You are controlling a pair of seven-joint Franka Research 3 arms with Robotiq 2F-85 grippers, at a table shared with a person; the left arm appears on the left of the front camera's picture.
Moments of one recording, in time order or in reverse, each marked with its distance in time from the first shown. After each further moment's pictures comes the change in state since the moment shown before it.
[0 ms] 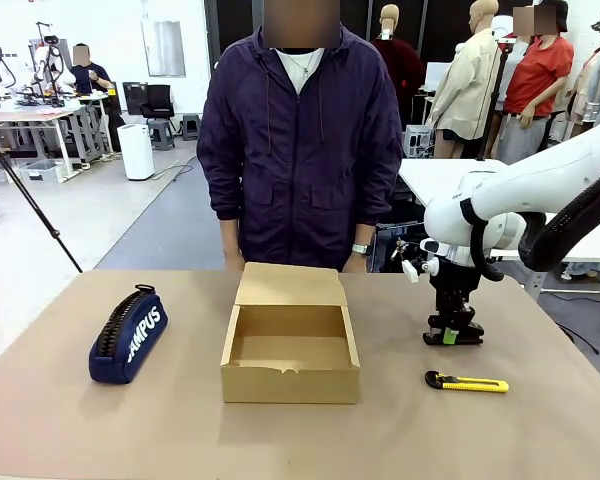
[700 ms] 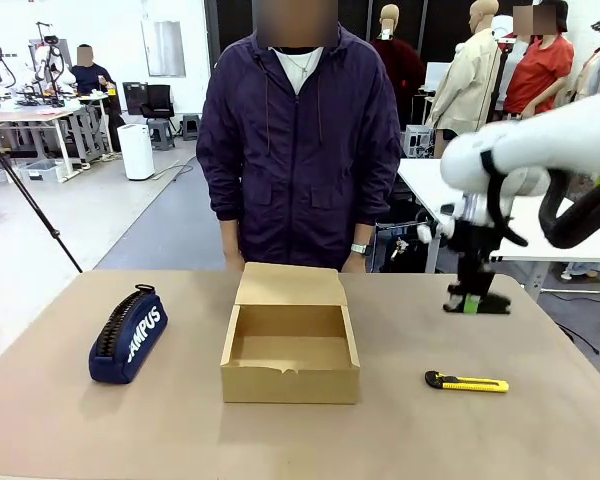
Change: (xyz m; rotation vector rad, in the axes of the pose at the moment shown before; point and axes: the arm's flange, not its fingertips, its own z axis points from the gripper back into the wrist) left arm 0.000 0.000 0.000 0.000 0.000 0.000; right arm -0.008 0.042 0.128 0.084 0.037 -0.221
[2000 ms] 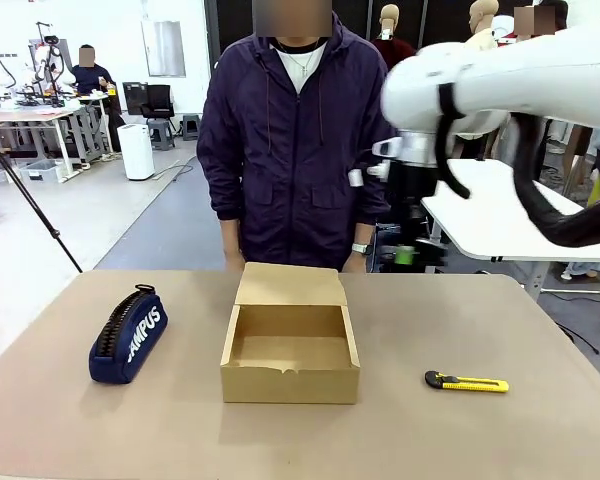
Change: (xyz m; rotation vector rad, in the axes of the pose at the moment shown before) left arm 0.000 0.000 0.000 0.000 0.000 -0.001; right arm 0.175 0.077 0.057 -0.131 -0.038 0.043
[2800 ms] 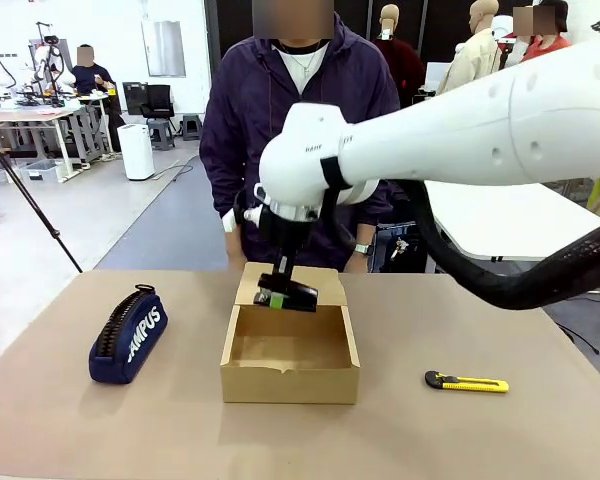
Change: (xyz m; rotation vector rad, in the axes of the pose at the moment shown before) left arm 0.000 0.000 0.000 0.000 0.000 0.000; right arm 0.165 0.074 -0.105 -0.068 -0.095 0.070
